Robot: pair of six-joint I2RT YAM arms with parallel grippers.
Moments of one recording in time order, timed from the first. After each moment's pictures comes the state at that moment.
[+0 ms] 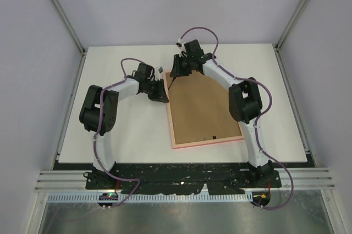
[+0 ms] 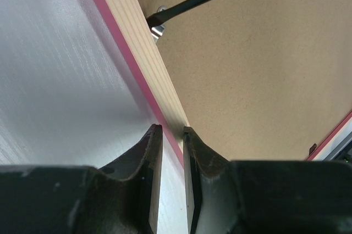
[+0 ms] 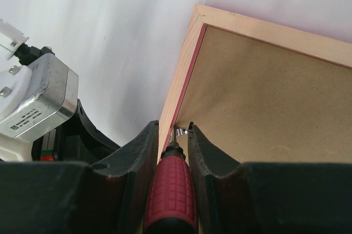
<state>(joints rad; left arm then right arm) -0.33 1.99 1.29 -0.30 0.48 -0.34 0.49 2.30 1.99 -0.44 -0.35 0.35</state>
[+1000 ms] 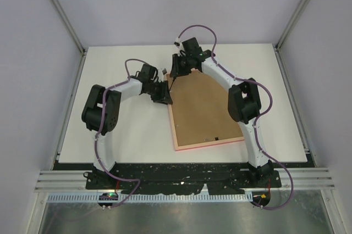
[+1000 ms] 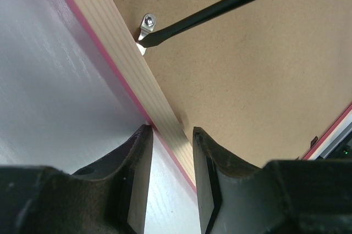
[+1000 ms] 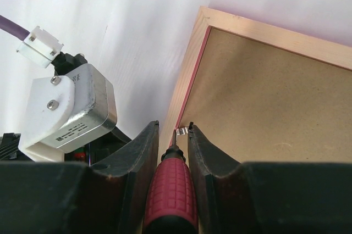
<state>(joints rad) -0.37 2.01 1.31 -0.32 0.50 -0.34 0.51 2.30 2.07 -0.57 -0.33 0.31</state>
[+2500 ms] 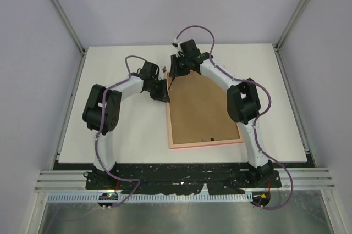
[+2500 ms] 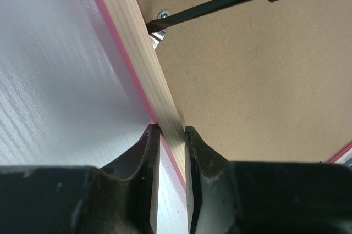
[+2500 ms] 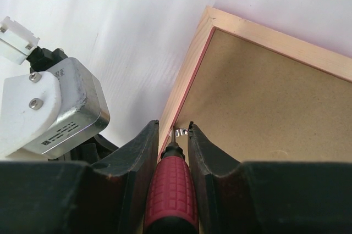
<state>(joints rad) -0.38 2.02 1.37 -0.40 0.38 -0.34 0.53 2.31 2.04 -0.51 -0.27 0.29</state>
